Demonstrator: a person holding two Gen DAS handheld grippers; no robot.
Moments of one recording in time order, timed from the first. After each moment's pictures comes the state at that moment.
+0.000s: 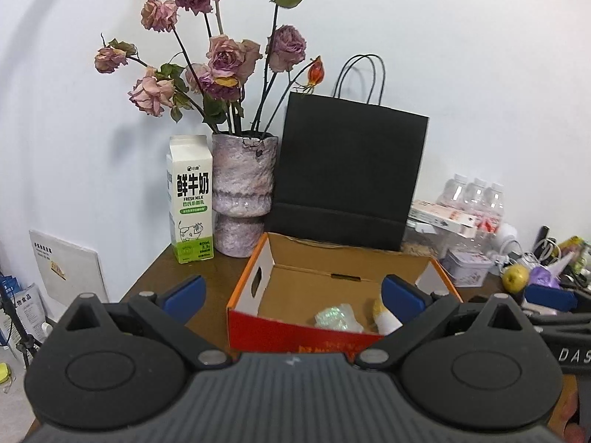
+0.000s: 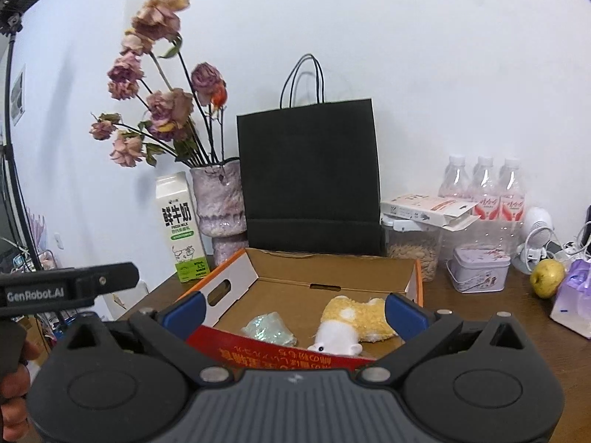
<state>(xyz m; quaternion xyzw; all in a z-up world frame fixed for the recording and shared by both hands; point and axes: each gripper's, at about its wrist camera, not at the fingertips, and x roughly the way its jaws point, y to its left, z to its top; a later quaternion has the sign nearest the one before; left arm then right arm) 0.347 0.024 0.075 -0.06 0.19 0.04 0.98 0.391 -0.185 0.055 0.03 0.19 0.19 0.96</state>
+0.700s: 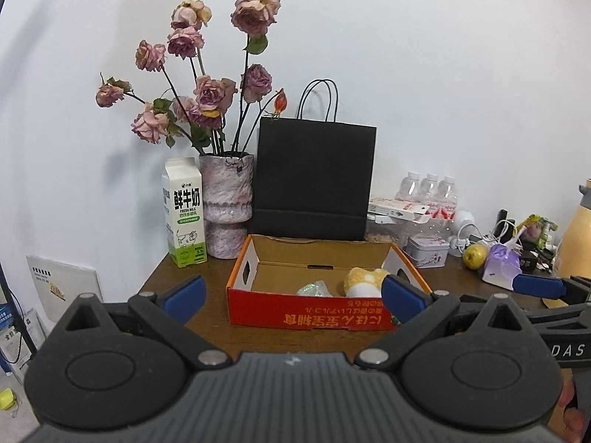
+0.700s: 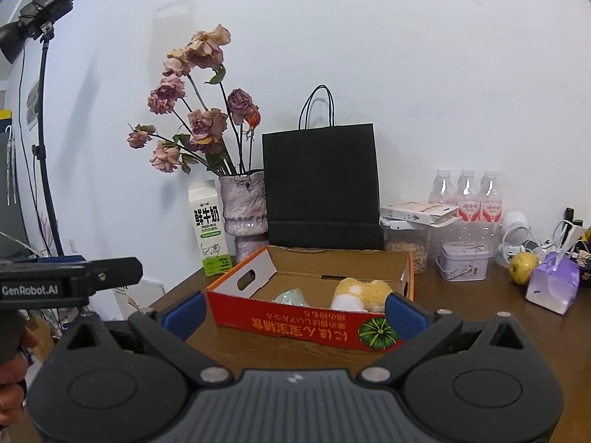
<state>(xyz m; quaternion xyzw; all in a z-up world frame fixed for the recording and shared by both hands) 0.240 0.019 0.080 -0.02 0.15 -0.01 0.99 0.273 -0.196 0.059 0.03 0.16 0.19 0.97</state>
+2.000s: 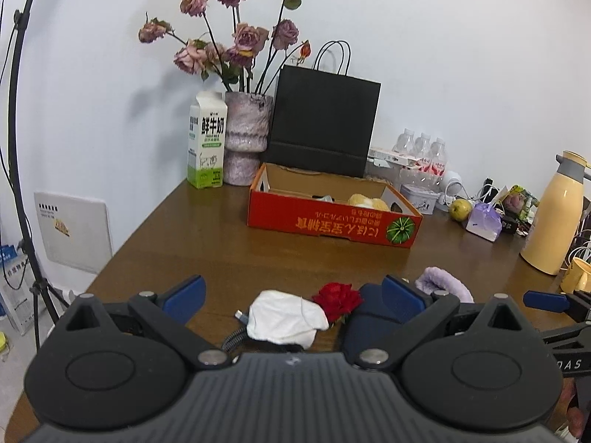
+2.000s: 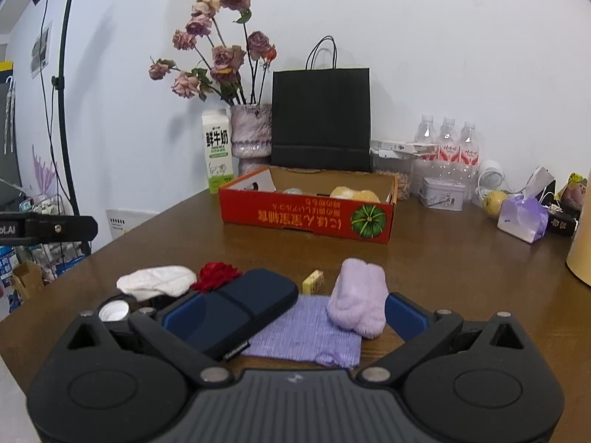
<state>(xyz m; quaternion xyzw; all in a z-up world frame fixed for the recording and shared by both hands) 0.132 0.062 0.007 -0.07 0.20 -0.02 0.98 0.156 -0.199 -0.018 -0.02 0.22 0.17 0.96</state>
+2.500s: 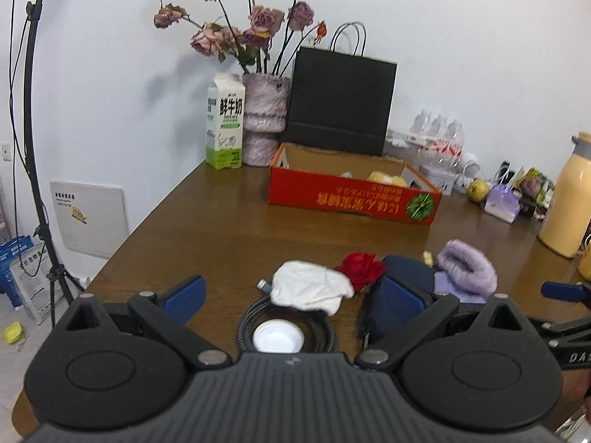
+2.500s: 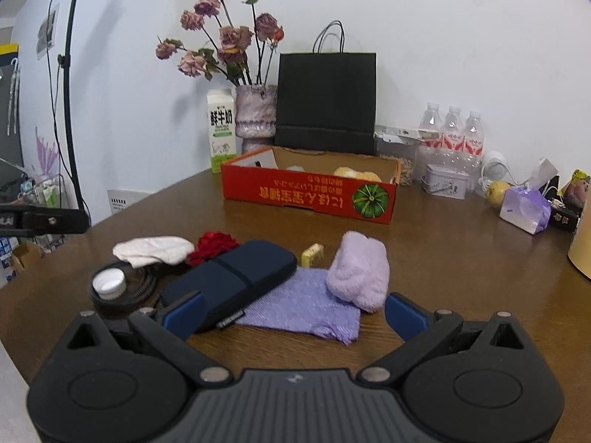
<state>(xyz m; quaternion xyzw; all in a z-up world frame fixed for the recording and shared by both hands) 0.122 0.067 -0.013 -0.05 0.23 0.01 0.97 0.151 -0.201 -0.037 -0.04 0.23 0.17 0.96</state>
